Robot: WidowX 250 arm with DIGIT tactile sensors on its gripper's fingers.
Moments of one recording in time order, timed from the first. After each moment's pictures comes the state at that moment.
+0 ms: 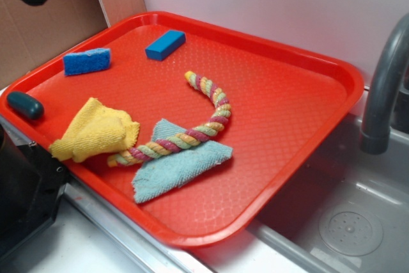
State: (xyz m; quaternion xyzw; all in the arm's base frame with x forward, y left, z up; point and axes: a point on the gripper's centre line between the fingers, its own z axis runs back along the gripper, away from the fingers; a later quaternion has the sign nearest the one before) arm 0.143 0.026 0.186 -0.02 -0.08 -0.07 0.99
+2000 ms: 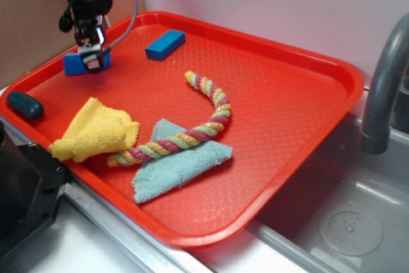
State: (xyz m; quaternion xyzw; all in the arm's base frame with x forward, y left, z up) arm 0.229 0.136 0.023 0.01 0.01 -0.29 0.96
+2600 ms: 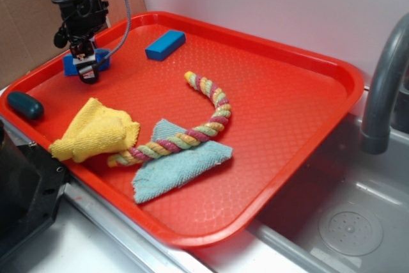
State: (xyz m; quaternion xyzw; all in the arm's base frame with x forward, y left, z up) arm 0.208 0.139 0.014 0.00 0.02 -0.26 0.97
